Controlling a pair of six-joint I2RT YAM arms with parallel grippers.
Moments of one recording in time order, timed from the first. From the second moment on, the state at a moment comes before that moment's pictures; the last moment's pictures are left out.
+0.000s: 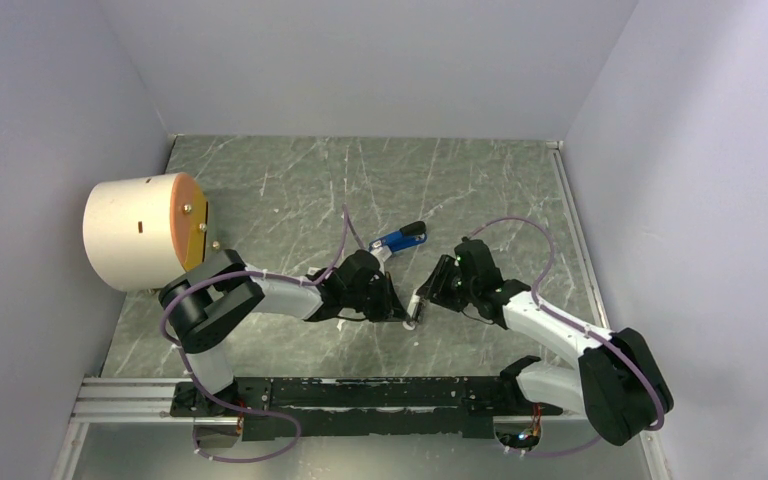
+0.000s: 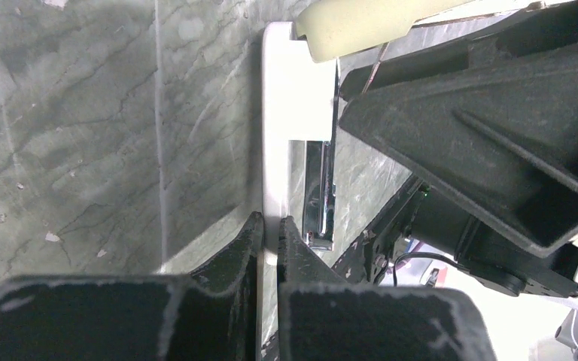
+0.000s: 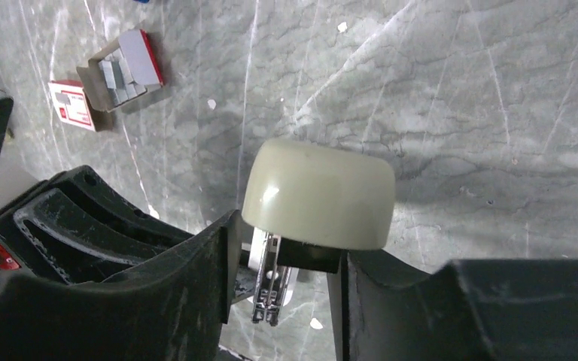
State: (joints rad) left arm -0.97 1.77 0.75 0.34 0.27 -1.06; right arm 0.49 1.14 0.46 -0.15 -0.14 0.83
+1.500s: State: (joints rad) left arm -0.97 1.41 0.64 0.25 -0.02 -0.86; right arm 0.43 1.39 0.80 -0.55 0.17 0.50
